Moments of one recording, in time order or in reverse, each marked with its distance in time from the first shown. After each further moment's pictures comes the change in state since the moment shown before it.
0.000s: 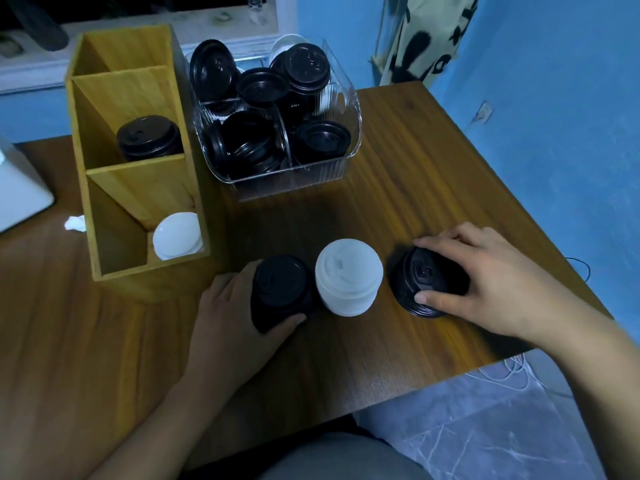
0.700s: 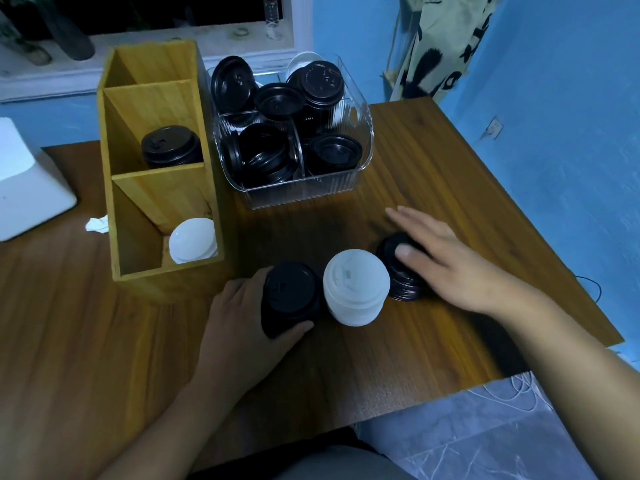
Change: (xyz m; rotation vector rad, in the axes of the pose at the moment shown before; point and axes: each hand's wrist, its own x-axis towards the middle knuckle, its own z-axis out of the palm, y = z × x) left_hand -0.001 0.003 -0.002 -0.001 0.003 0.001; right_hand 0.053 -0.013 0.012 0.351 -0.054 -0.100
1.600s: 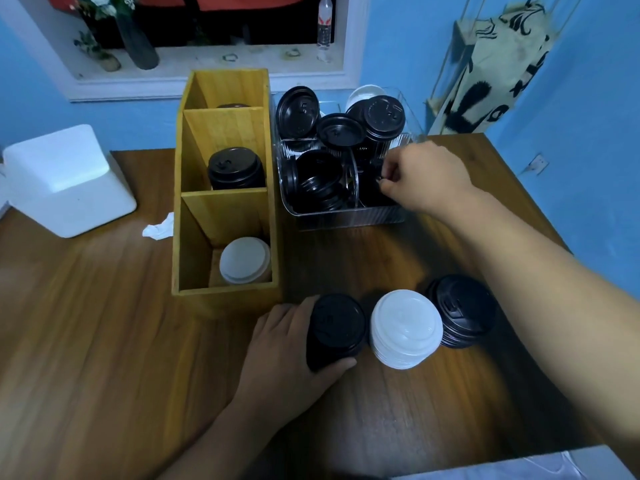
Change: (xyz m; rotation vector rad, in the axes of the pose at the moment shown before) left_hand 0.002 -0.004 0.000 -0.008 0.012 0.034; right_hand 0.188 -0.088 -0.037 -0.560 0.253 0.029
